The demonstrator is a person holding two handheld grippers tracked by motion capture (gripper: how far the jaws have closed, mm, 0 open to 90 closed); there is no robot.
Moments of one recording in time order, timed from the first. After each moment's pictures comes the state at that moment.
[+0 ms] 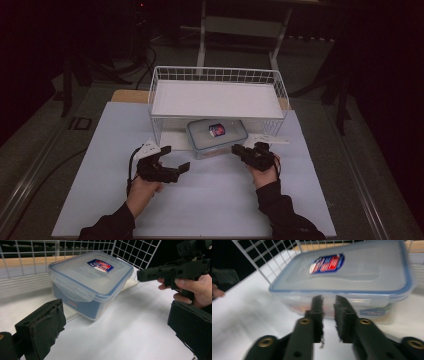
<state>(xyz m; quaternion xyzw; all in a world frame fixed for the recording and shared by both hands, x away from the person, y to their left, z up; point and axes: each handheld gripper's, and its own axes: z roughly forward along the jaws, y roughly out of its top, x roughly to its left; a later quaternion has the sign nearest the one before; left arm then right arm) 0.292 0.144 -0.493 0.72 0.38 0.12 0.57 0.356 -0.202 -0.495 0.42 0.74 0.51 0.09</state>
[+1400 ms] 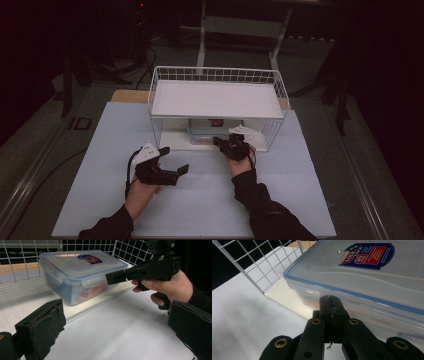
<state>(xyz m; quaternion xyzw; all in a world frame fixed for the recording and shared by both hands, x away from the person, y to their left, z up) 0.286 0.146 -0.494 0.72 0.37 0.15 0.57 0.390 -0.135 -0.508 0.42 0.75 0.50 0.12</state>
